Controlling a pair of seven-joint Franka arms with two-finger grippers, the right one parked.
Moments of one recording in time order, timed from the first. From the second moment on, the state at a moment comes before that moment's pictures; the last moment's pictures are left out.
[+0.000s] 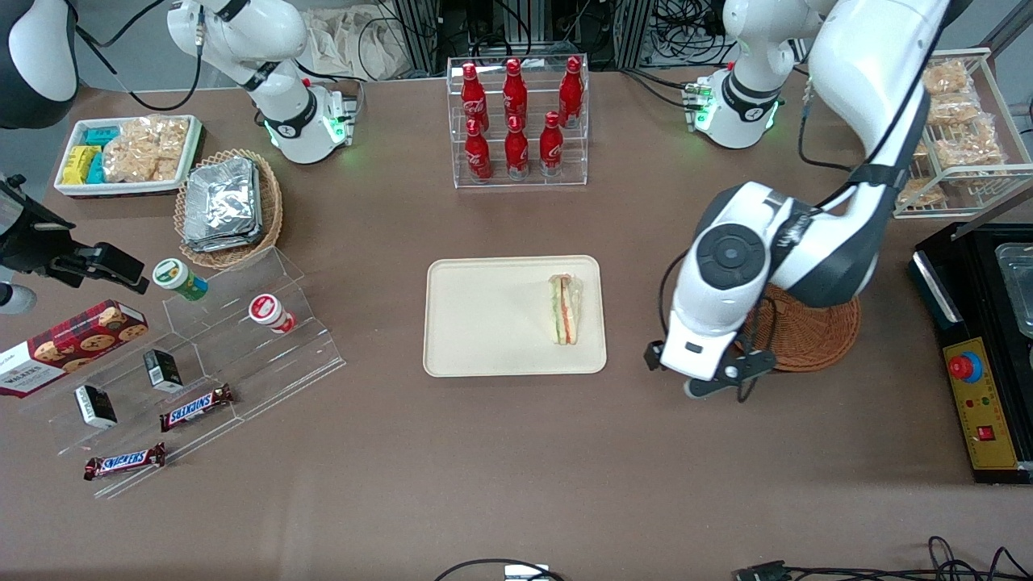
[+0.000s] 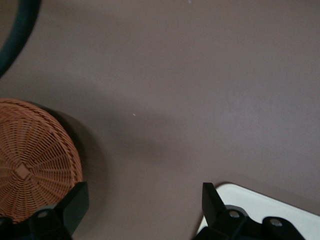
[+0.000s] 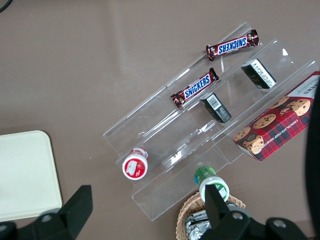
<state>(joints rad) 0.09 0.51 -0.60 -1.54 0.45 1.92 -0.99</state>
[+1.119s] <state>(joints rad) 0.10 0.13 -0.25 -1.54 0.06 1.62 -0.21</state>
